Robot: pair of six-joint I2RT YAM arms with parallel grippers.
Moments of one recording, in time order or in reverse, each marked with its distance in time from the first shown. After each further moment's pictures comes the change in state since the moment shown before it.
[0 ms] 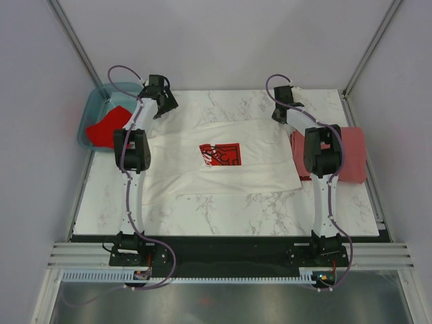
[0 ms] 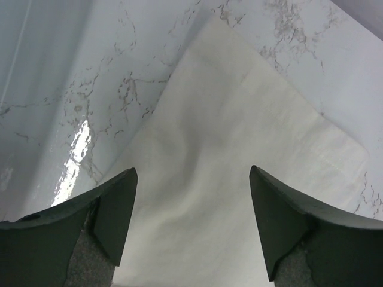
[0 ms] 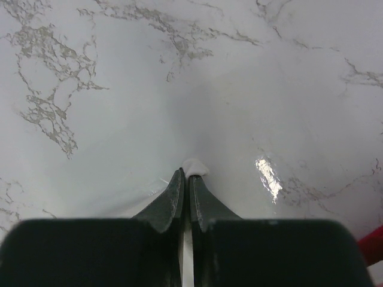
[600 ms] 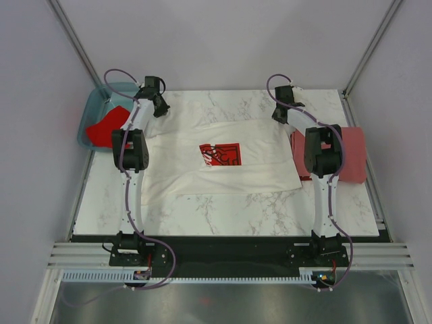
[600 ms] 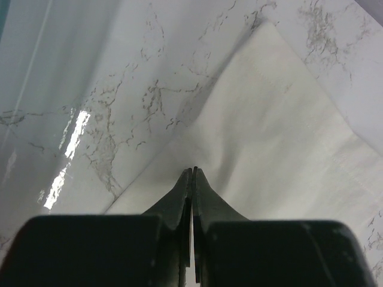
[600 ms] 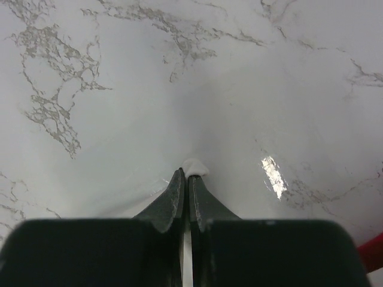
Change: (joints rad) left arm 0.032 0.043 0.034 -0.017 0.037 -0.022; right arm -0.005 0.000 -0.001 0.003 -0.023 0.004
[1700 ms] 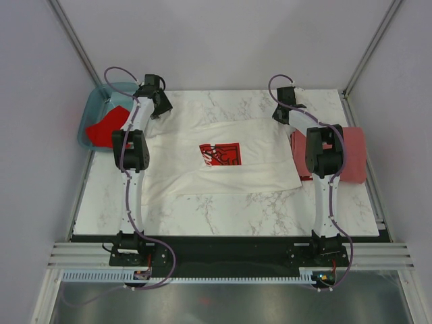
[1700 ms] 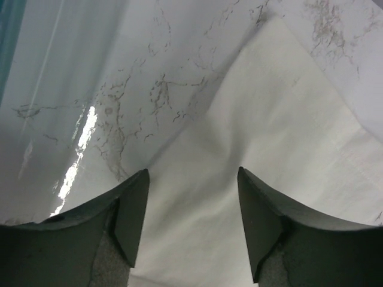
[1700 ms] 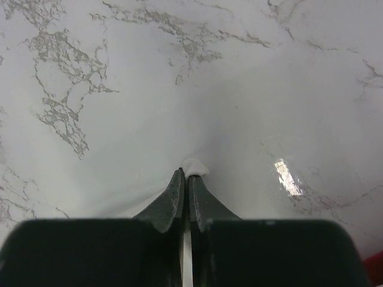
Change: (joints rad) left arm -0.004 0.014 0.061 -0.083 -0.018 0.027; right arm -0.007 -0.014 -0.046 0.066 -0.043 0.016
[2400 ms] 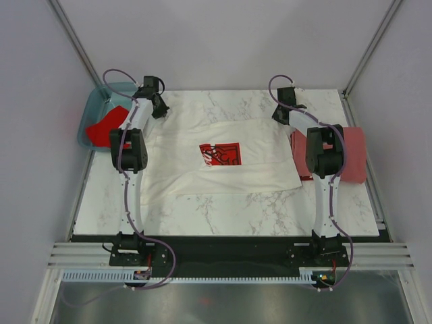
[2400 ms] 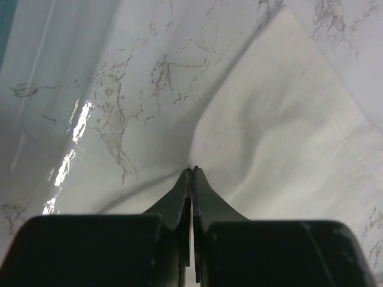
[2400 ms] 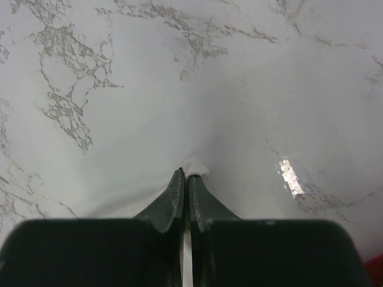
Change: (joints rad) left arm 0.004 -0.054 -0.108 0.053 0.031 -0.023; right arm -0.001 -0.009 -0.016 0.013 -0.020 0.002
